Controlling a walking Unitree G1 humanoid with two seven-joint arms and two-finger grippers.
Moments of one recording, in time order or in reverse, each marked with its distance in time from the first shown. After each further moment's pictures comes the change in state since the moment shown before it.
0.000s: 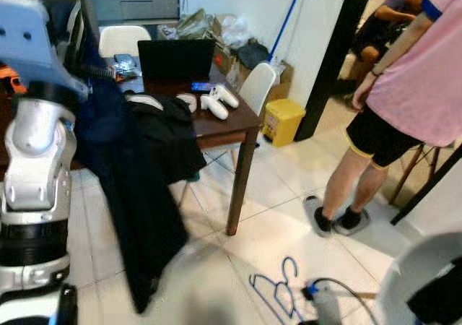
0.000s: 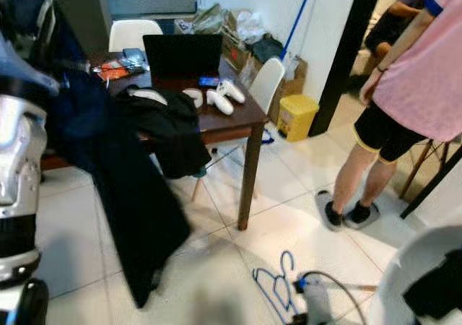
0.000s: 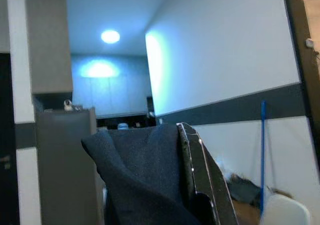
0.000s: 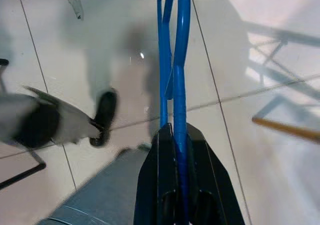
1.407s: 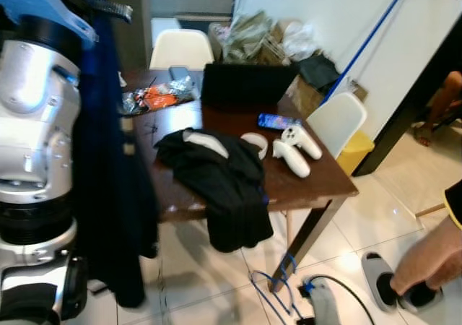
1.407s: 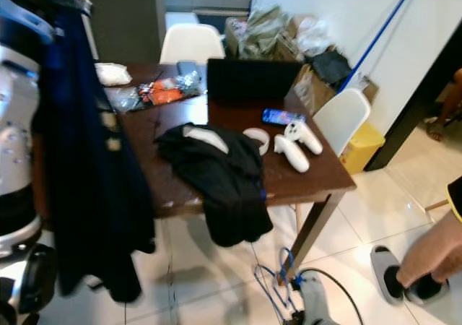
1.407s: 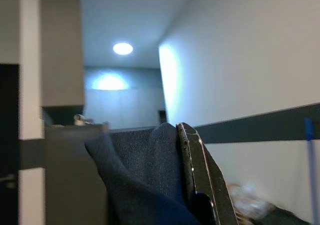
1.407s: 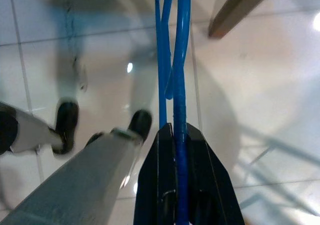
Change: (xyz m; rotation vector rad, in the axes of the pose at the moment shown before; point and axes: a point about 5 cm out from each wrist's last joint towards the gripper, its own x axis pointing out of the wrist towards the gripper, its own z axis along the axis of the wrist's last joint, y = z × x) left arm 0.026 -0.025 0.048 -0.109 -0.078 -0.076; right arm -0.001 -0.007 0.005 -0.032 0.003 -0.070
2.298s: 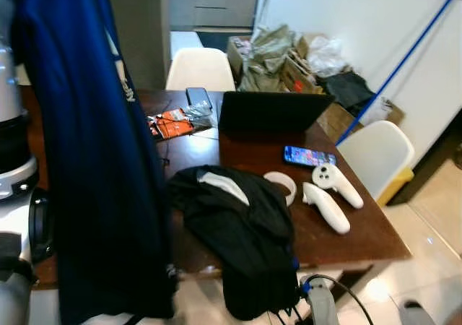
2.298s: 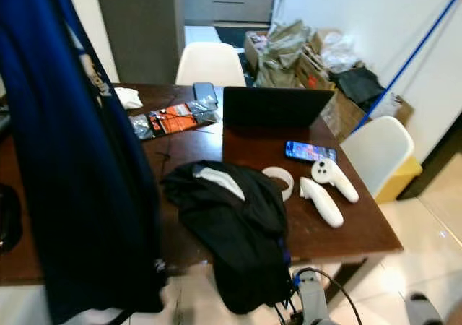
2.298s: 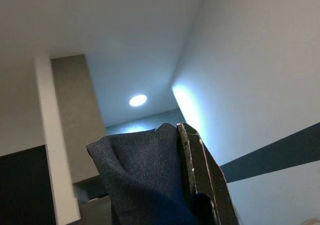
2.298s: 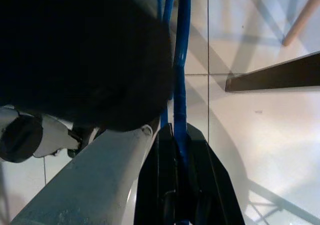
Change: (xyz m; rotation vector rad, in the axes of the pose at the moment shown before) left arm 0.058 0.020 0.065 0.211 -0.231 -0.124; right arm 0.004 0.010 0.005 -0.016 -0.012 0.021
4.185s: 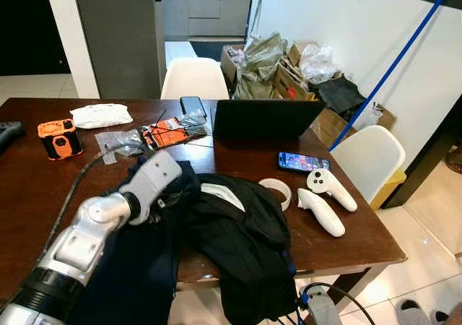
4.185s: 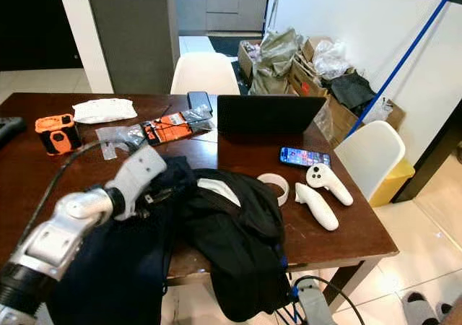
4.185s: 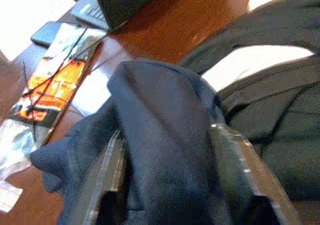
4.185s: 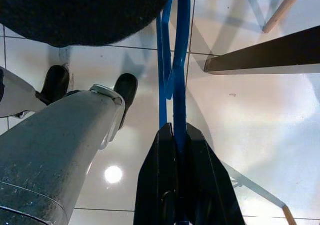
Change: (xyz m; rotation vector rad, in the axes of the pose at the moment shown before) left arm -0.261 -0.130 -0.155 -0.312 1.073 -0.716; right arm -0.003 -0.007 -0.010 -0.168 0.123 -0.024
